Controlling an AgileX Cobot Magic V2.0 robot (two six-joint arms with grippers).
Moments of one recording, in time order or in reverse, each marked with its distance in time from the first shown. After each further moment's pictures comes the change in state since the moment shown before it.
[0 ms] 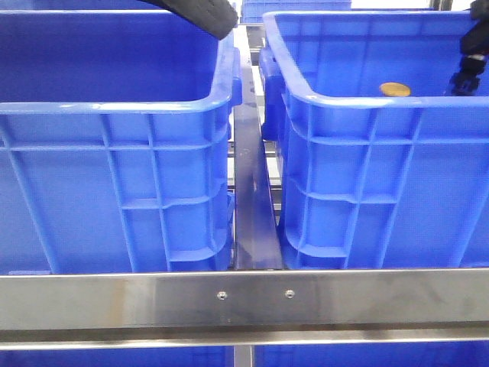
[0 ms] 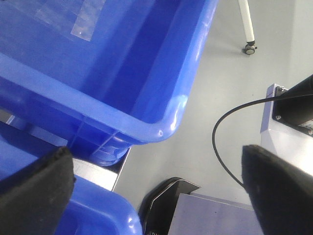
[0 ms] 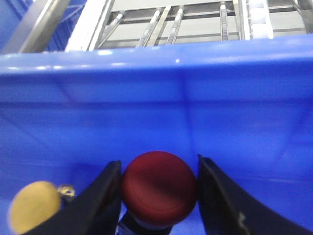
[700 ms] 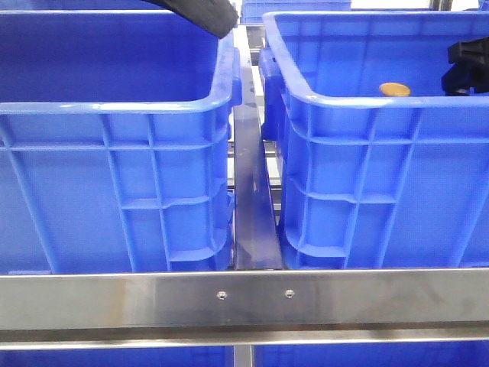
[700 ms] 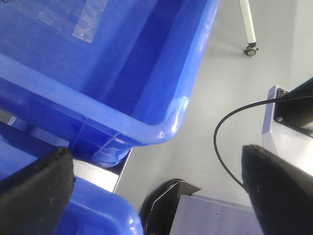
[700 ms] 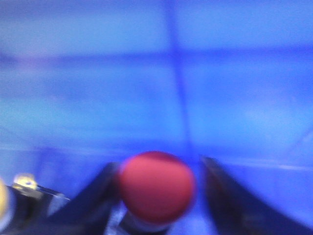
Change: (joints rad) left arm 0.000 0.000 0.000 0.000 -0.007 0.000; right arm 0.019 0.123 -0.042 0.027 -0.041 -0.048
